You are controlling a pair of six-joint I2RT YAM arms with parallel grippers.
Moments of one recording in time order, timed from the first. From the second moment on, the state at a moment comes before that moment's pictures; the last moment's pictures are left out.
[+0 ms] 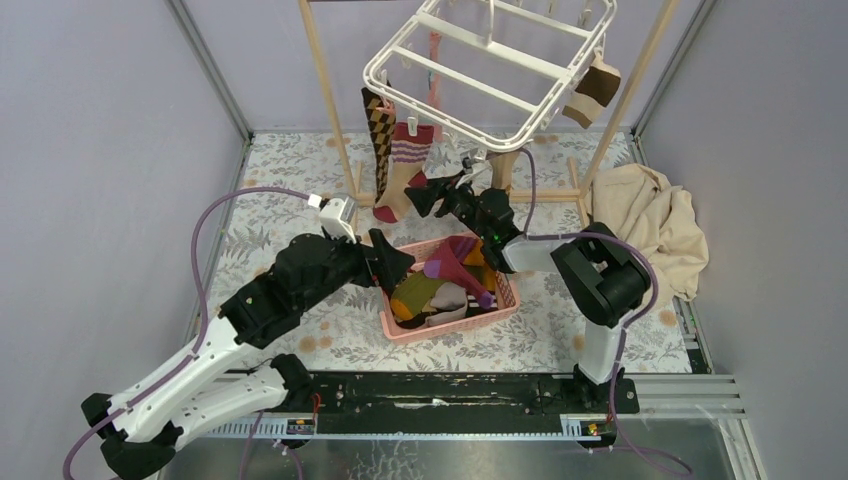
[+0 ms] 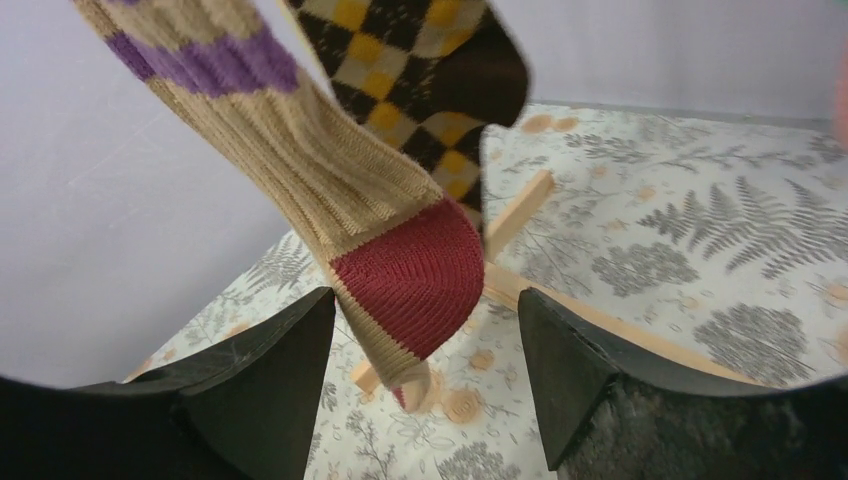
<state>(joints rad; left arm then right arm) -0.84 0.77 0.88 -0.43 -0.12 -0.60 0.63 1.84 0.91 1.04 -0.14 0.45</state>
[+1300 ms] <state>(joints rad) -0.84 1.03 1.22 -0.47 -0.18 -0.52 0.70 1.30 0.63 0.95 -0.35 0.66</state>
